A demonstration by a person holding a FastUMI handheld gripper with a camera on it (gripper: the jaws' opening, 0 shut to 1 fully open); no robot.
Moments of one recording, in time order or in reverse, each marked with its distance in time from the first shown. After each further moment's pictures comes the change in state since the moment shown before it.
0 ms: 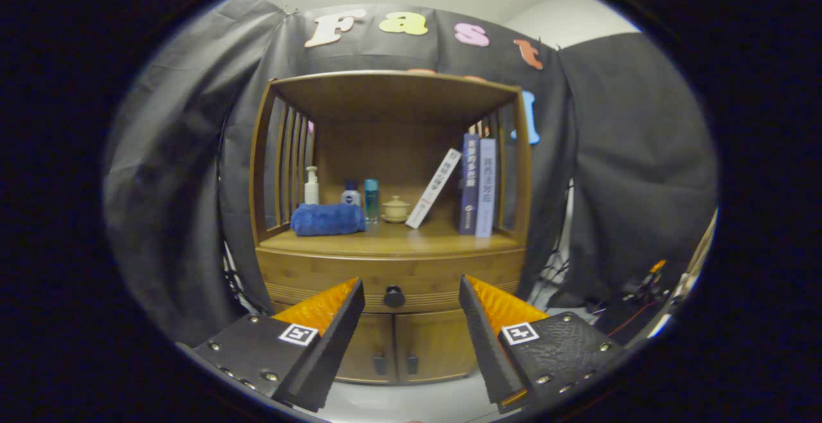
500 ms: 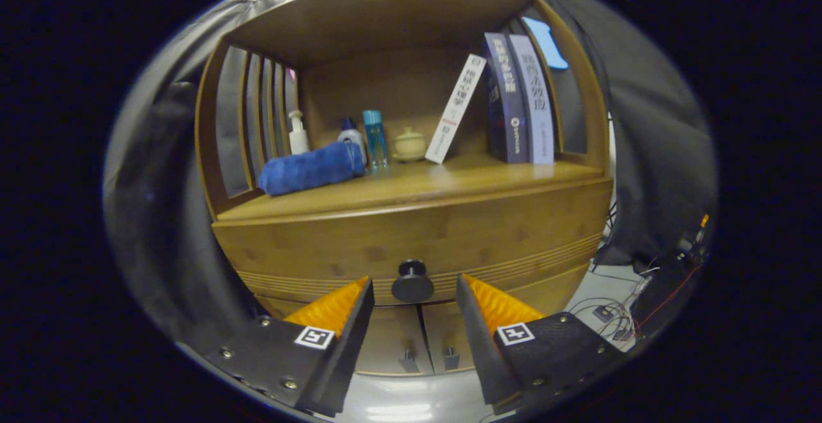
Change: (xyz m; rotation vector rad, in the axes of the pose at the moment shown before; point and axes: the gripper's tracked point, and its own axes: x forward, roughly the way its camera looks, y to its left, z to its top) arm 0.134 0.012 -0.099 0.083 0.232 0.095
